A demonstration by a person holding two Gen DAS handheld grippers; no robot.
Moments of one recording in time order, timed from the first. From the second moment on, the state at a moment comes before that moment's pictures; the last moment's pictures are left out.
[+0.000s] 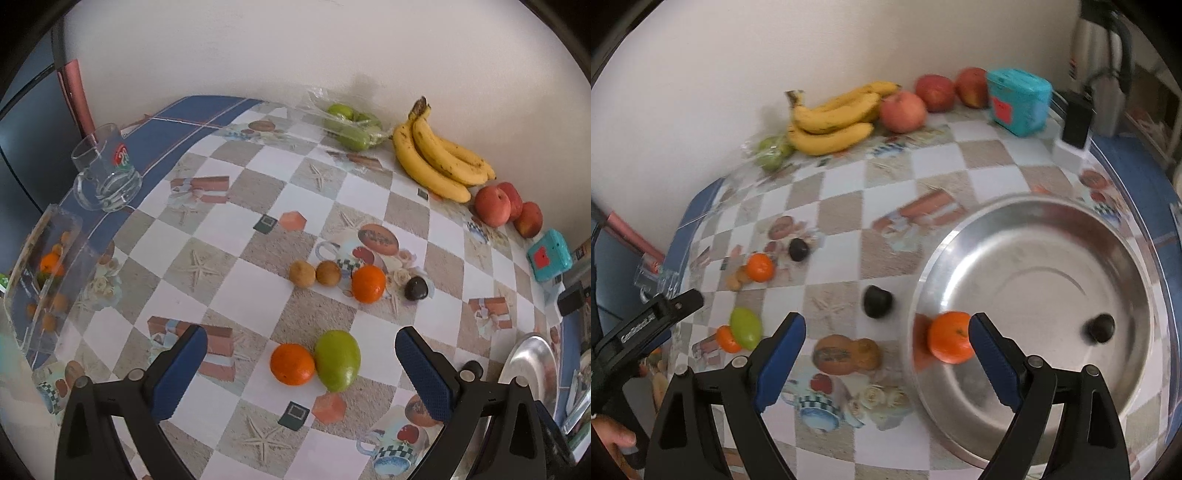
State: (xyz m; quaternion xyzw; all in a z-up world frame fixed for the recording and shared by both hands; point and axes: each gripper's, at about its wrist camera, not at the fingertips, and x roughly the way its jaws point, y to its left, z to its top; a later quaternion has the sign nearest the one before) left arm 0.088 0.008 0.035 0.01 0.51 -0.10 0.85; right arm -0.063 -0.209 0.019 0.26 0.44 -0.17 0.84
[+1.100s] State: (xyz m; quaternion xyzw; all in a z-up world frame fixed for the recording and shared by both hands) left arm 0.117 0.035 -0.005 -0.04 0.58 -0.08 0.81; right arm -0.032 -0.176 -0.022 0.23 0.51 -0.12 0.82
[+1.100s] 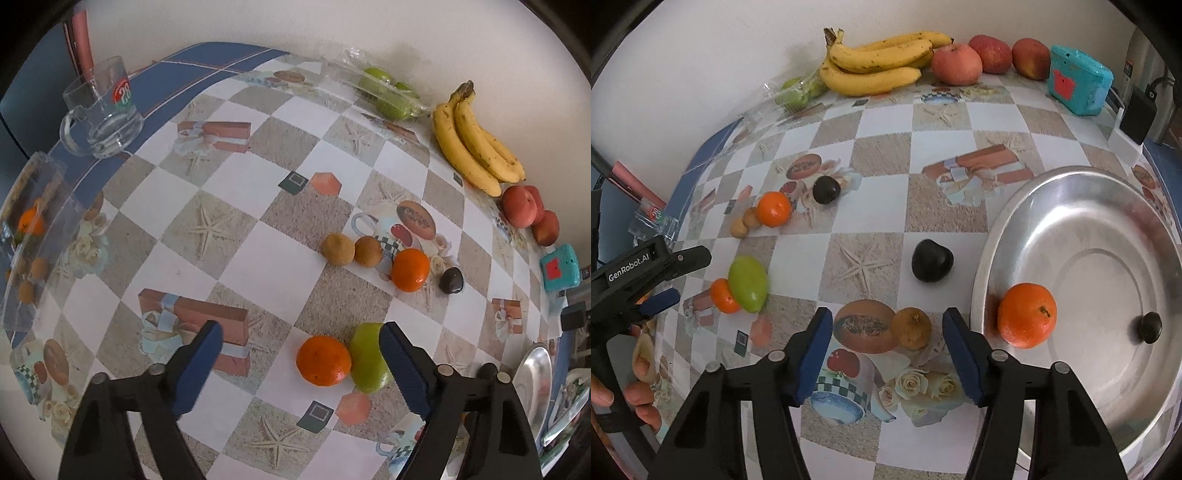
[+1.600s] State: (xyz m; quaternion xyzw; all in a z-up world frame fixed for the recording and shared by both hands) left arm 0.113 0.042 -0.027 -0.10 0.62 -0.09 0.77; right arm -0.027 -0.178 -0.038 0.24 0.53 -0.13 0.80
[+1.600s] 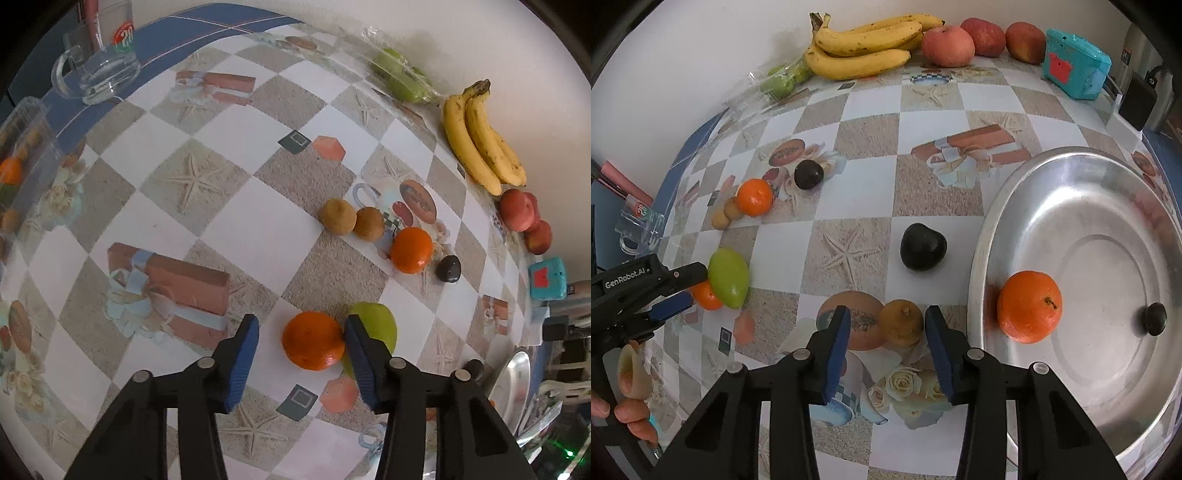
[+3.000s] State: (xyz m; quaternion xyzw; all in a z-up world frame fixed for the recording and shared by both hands) left arm 0.102 0.032 0.023 -0.12 0.56 -0.12 0.81; right arm -0.052 -0.205 0.002 0.28 0.47 -0.16 0.82
